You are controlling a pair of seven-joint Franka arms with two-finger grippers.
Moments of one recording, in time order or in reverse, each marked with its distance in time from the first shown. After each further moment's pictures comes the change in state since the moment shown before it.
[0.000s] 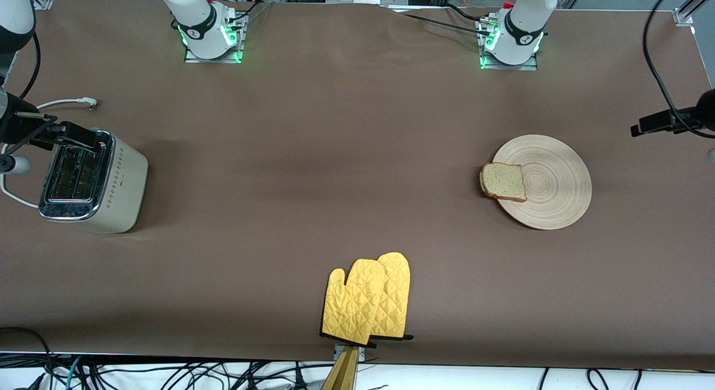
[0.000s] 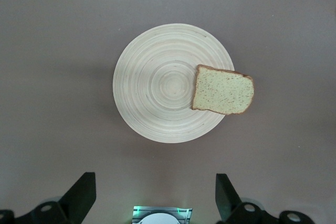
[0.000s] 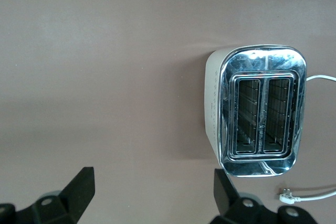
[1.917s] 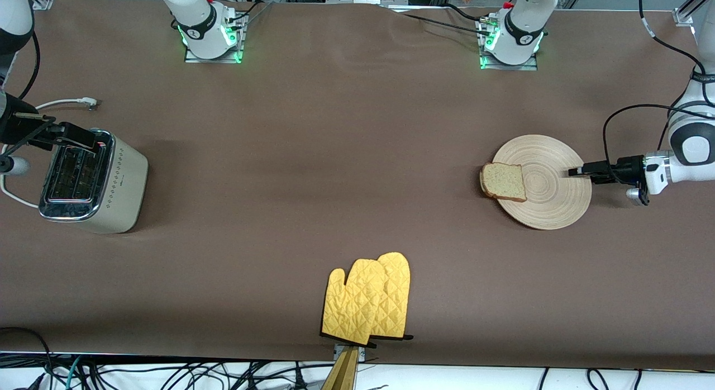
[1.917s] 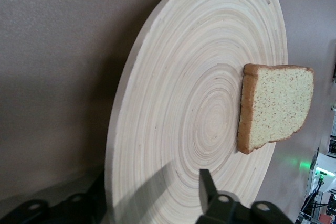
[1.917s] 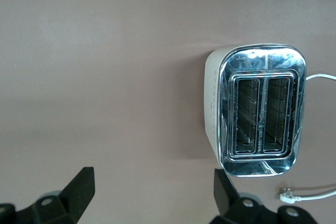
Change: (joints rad) left arm 0.318 0.502 -0.017 -0.323 -0.431 0.471 0.806; right arm -0.002 0.002 -0.003 0.001 0.002 -0.001 0.000
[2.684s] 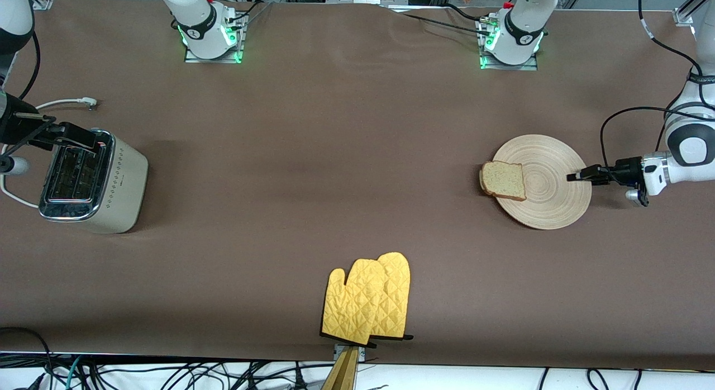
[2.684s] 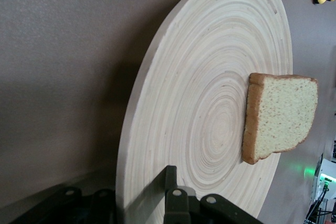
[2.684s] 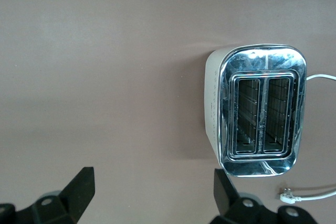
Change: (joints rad) left arm 0.006 0.012 -0.009 -0.003 -0.011 0.036 0.009; right arm 0.001 0.000 0.000 0.000 0.001 0.000 0.000
